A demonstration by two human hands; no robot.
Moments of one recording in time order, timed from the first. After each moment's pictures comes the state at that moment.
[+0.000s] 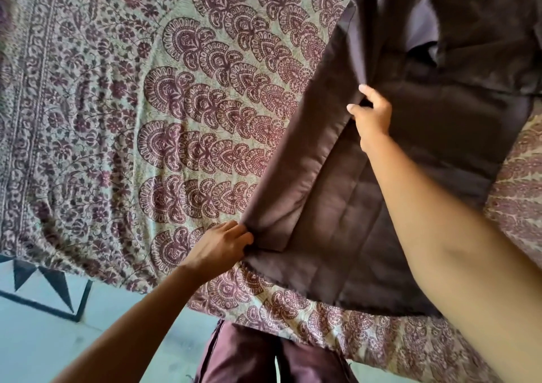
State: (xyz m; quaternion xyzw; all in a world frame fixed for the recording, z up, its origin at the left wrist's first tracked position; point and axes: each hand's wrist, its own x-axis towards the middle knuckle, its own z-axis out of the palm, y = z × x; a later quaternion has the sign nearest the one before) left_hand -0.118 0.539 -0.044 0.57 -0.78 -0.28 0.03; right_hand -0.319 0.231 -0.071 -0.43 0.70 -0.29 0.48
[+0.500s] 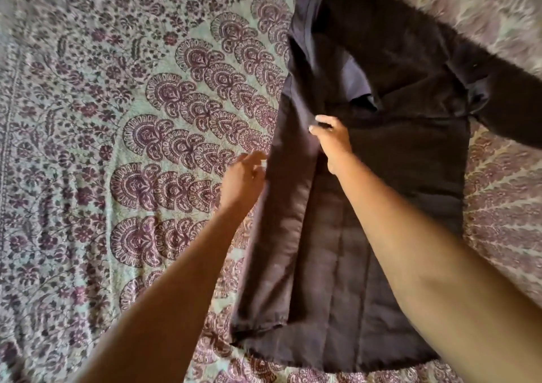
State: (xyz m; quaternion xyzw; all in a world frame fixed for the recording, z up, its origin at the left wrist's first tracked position) left_hand -0.134 0.291 -0.035 0.72 -0.58 -0.32 0.20; right_hand -0.299 0.187 -0.048 -0.36 0.72 -0.31 0.51
